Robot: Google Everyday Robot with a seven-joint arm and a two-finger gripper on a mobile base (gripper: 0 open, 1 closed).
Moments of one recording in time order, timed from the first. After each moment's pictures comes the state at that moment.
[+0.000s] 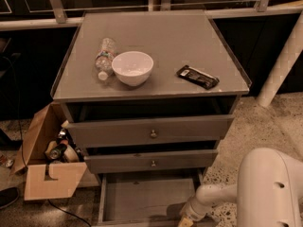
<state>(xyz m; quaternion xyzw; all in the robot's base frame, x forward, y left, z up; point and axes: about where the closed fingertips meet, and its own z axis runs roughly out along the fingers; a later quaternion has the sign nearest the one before) 0.432 -0.173 0.177 -0.52 0.83 0.15 0.08</state>
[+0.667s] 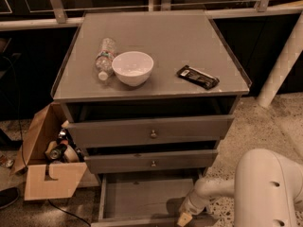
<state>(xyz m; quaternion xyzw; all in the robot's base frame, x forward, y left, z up) 0.452 -0.167 0.174 -0.53 0.83 0.16 0.08</state>
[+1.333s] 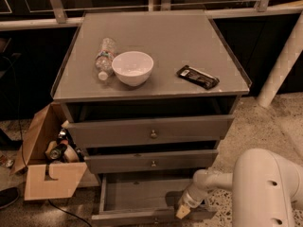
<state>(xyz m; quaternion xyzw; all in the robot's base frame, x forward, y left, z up) 0.473 -0.164 0.182 -0.51 0.84 0.18 0.06</state>
